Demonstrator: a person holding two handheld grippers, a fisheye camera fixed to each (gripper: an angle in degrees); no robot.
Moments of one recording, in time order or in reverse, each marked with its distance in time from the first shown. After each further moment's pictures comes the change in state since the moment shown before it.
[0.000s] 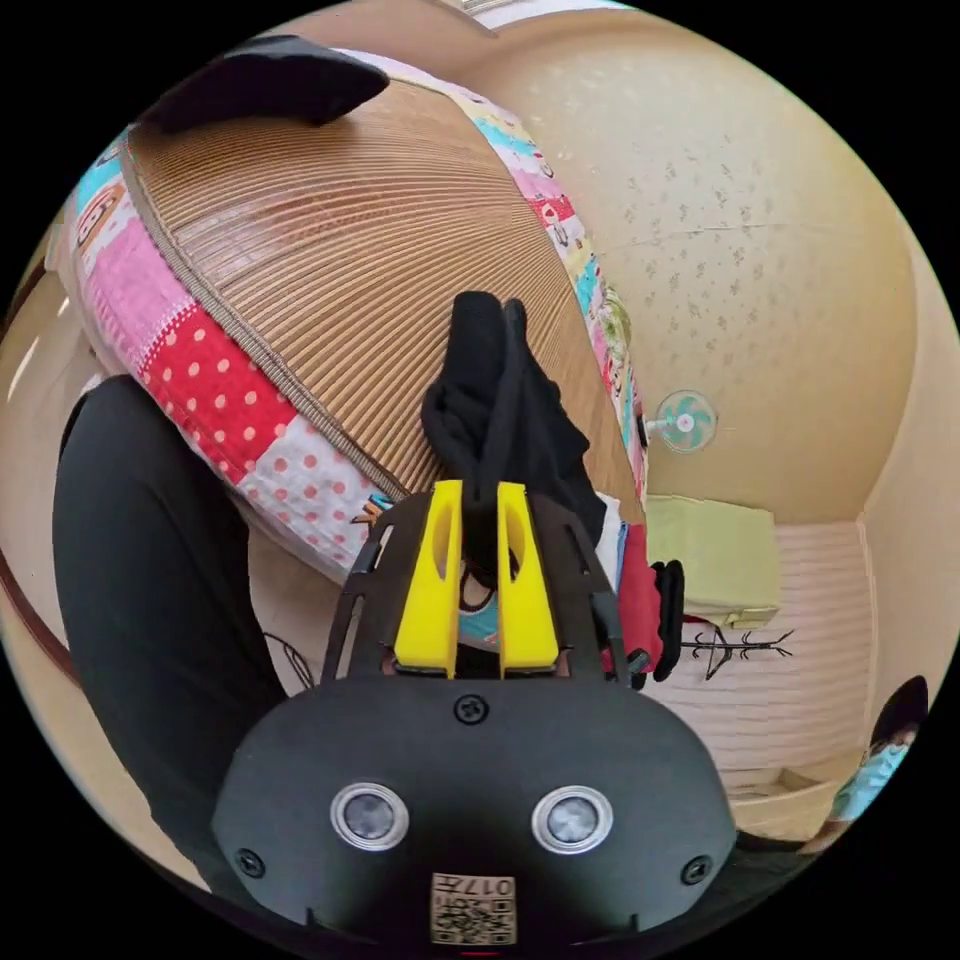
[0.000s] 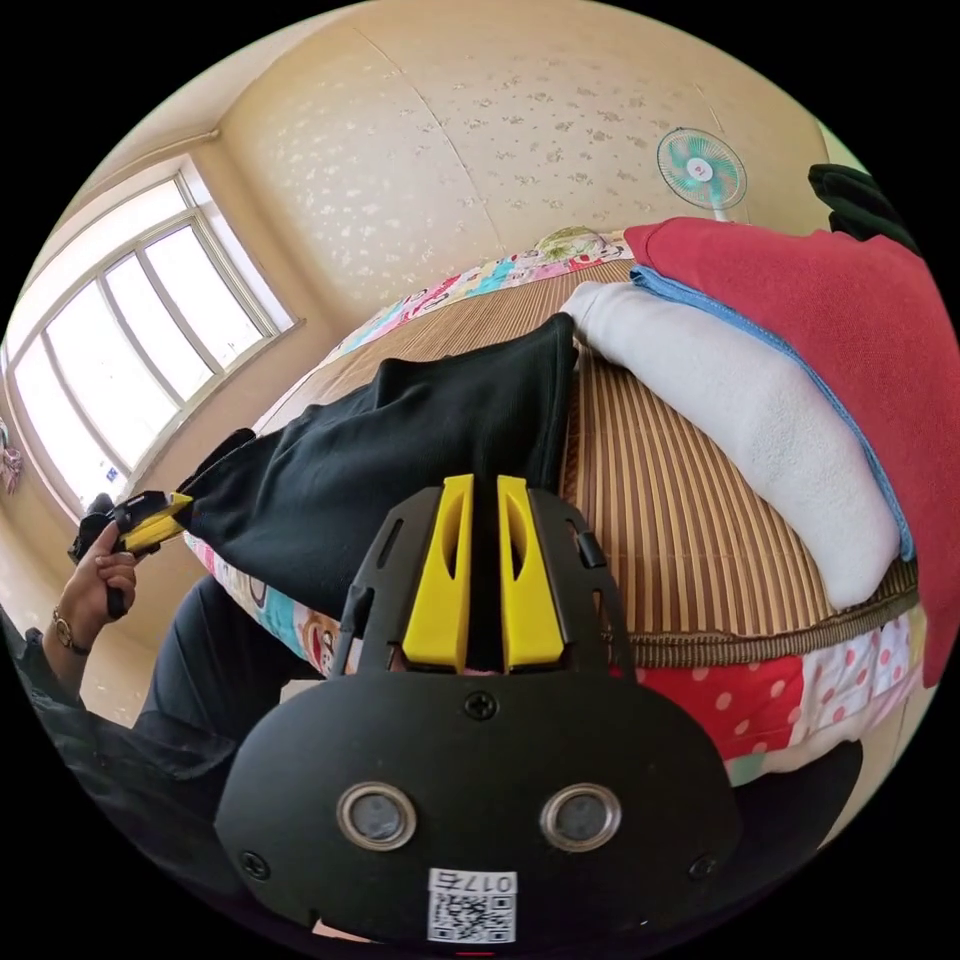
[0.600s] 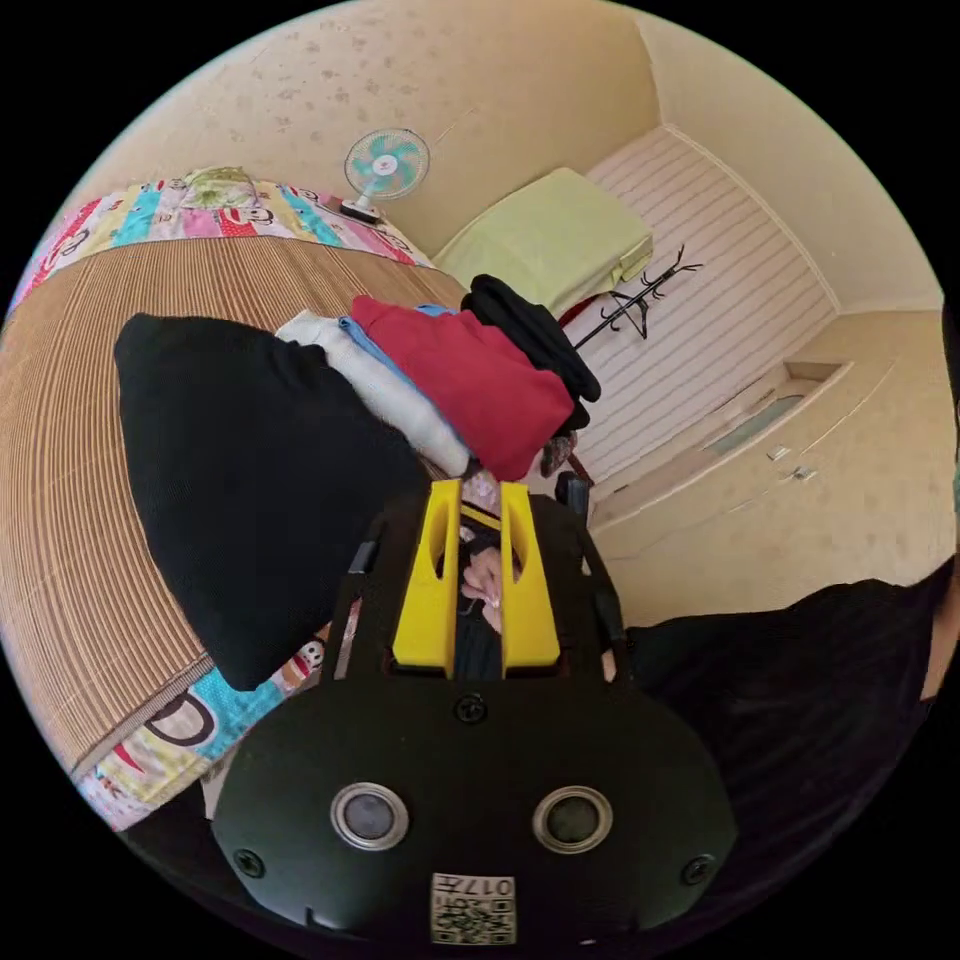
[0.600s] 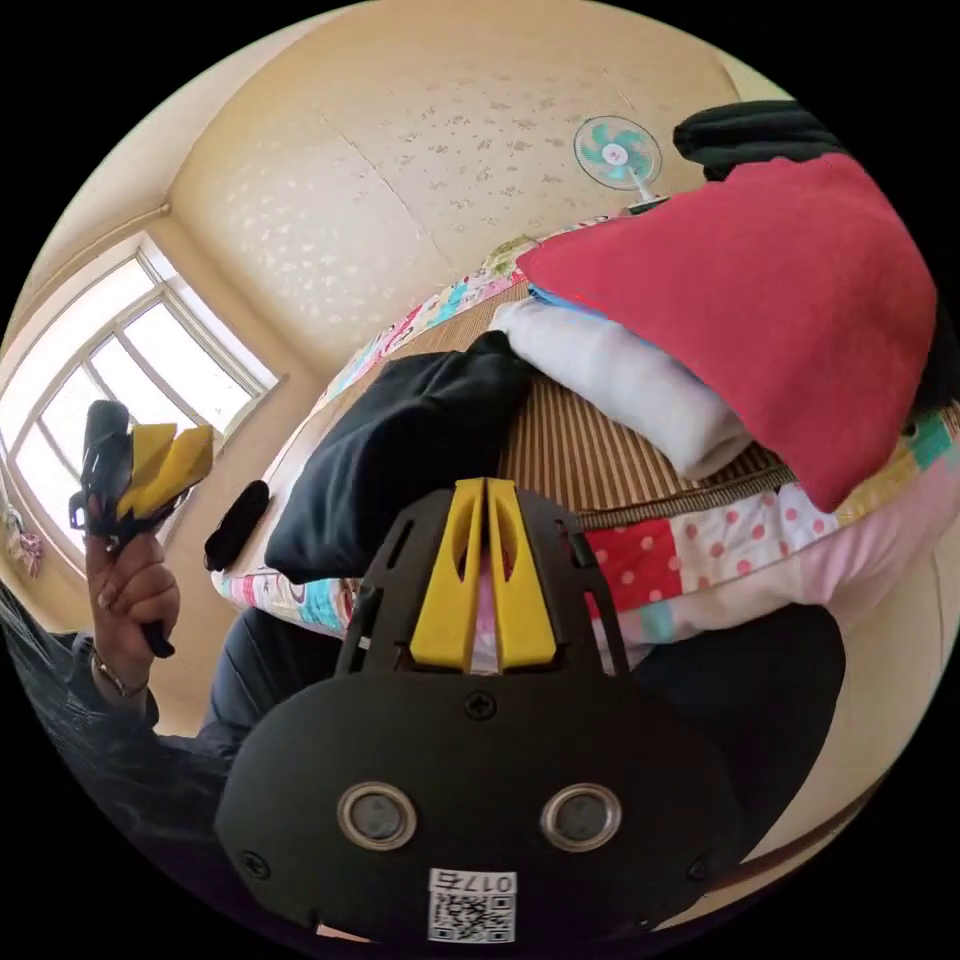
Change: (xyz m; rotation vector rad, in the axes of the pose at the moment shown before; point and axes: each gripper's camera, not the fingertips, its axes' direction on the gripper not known) left arm 0.247 0.174 0.149 -0.545 0.344 0.903; right arm 0.130 -0.010 -0.088 0.062 -0.053 0.245
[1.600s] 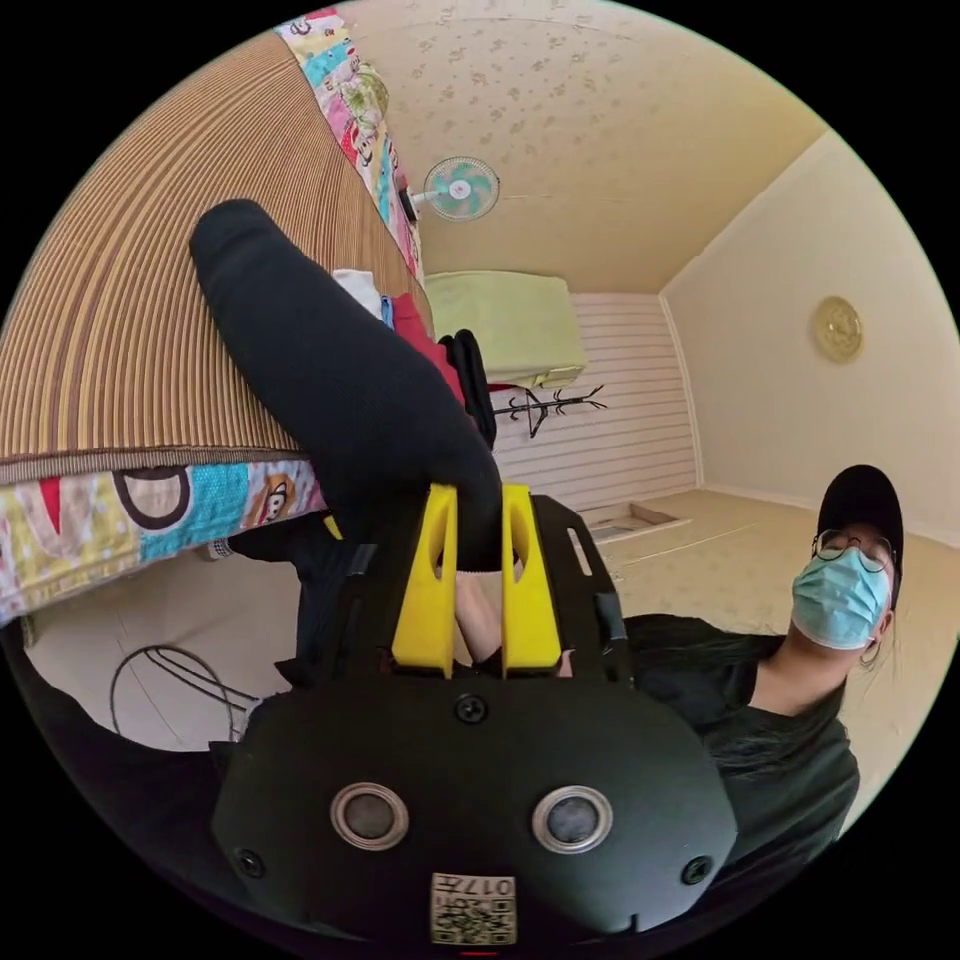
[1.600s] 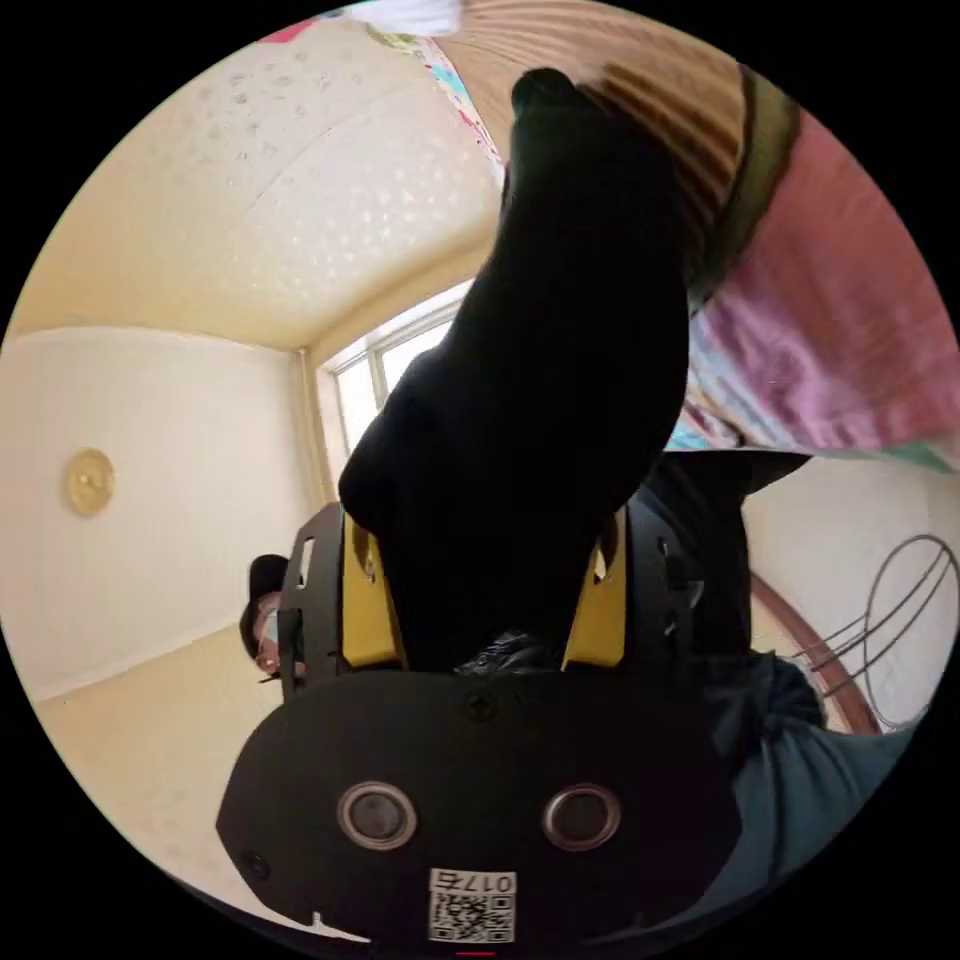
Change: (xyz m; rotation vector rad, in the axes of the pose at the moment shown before) left arm -0.064 0.112 -0.233 0.179 0.495 -0.453; right arm 0.148 -0.071 0.081 -0.676 -1.253 0.631
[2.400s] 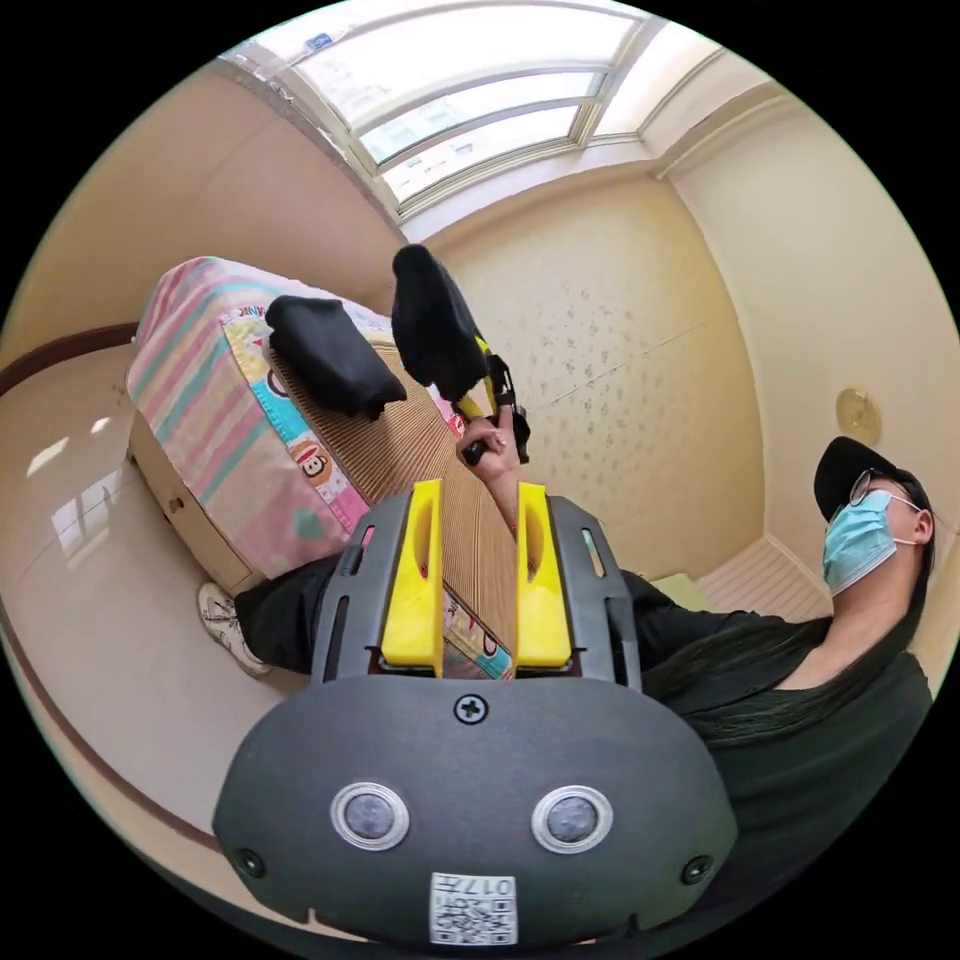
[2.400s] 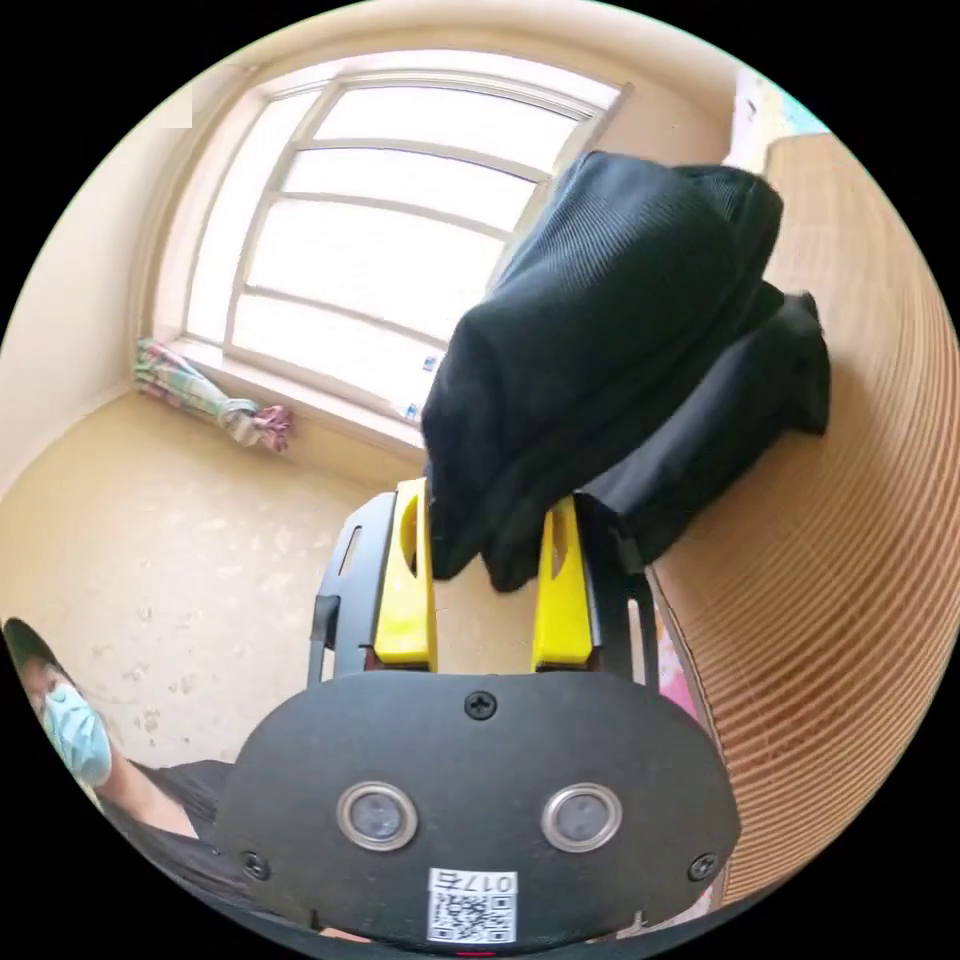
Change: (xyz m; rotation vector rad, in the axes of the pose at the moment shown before) left arm 0.131 0.294 -0.339 1.052 -0.567 0.091; right arm 0.134 -0.163 0.605 -0.525 0.621 -0.430
